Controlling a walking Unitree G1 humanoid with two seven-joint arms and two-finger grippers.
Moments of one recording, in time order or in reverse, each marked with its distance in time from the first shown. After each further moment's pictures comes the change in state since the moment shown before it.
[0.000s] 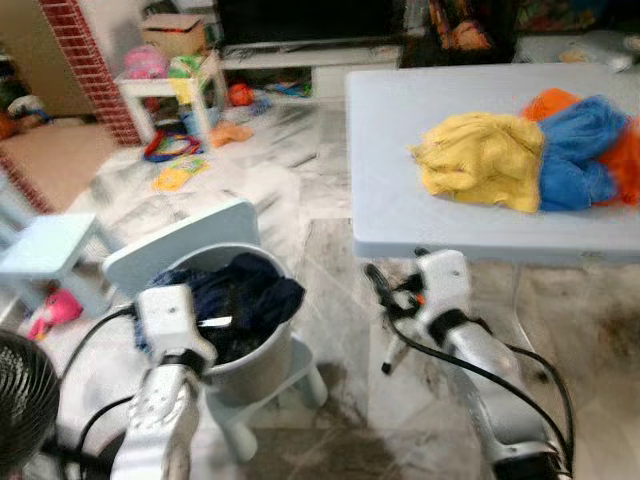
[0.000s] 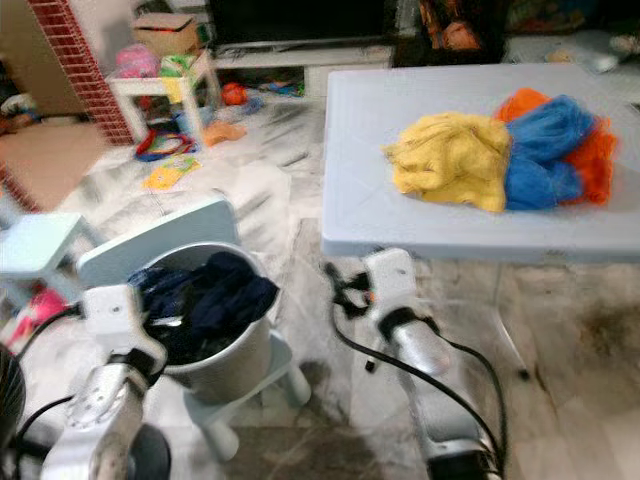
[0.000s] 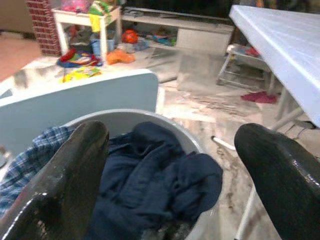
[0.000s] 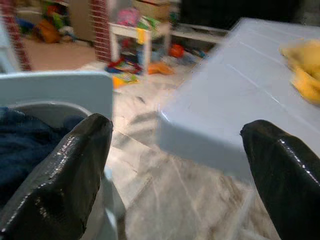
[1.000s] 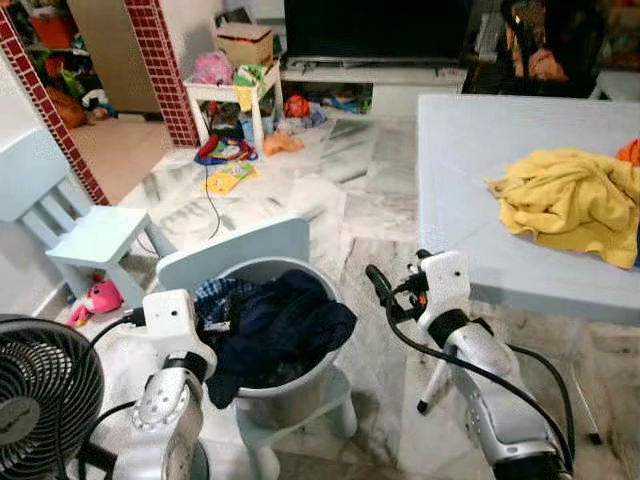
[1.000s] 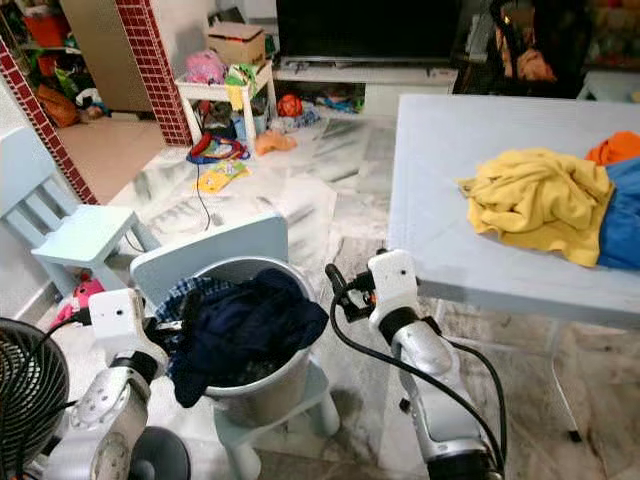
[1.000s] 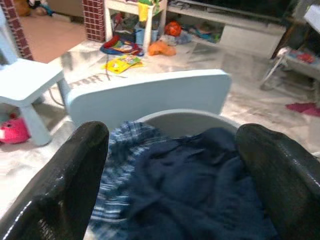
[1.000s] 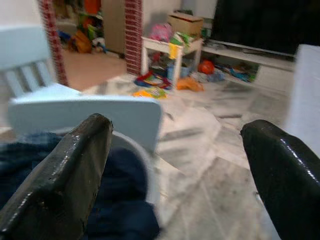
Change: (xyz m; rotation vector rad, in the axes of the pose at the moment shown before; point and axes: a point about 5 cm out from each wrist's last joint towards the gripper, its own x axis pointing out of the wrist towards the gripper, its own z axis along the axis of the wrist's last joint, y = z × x) left arm 0.001 0.020 -0.007 -0.027 0.090 0.103; right arm 0.007 0.025 0.004 0.022 -0.013 0.083
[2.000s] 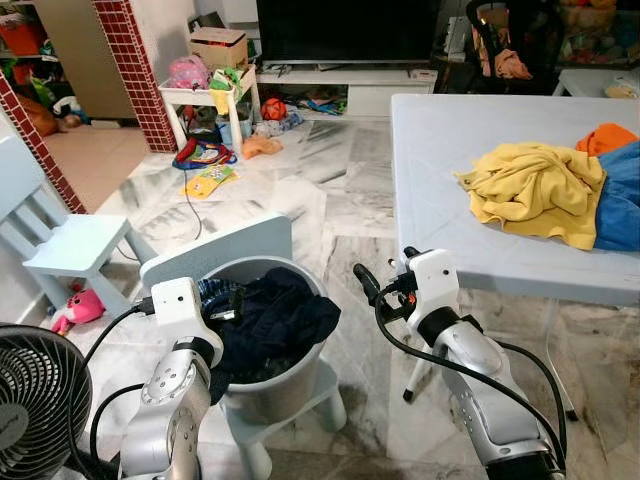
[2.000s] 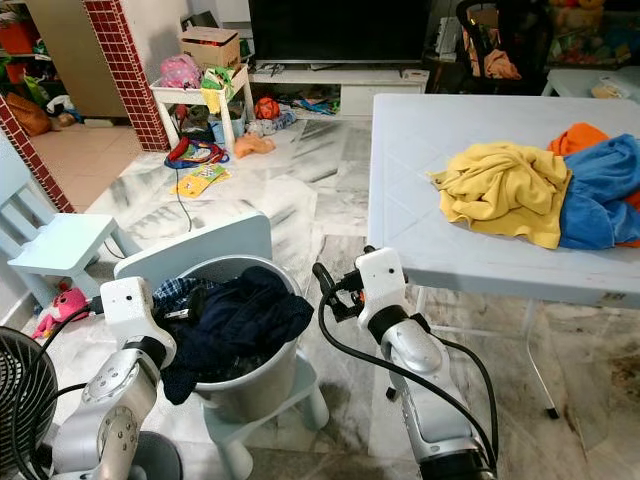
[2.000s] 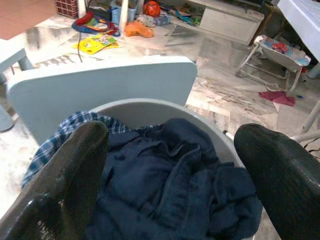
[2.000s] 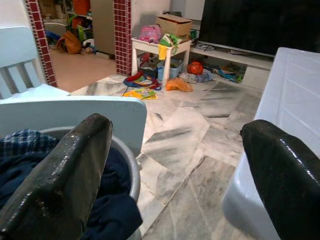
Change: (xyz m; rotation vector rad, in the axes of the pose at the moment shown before) left arm 0.017 -0.017 0.003 -0.079 0.061 -0.029; right arm -0.002 -0.006 0.006 -0.028 -0.013 -0.012
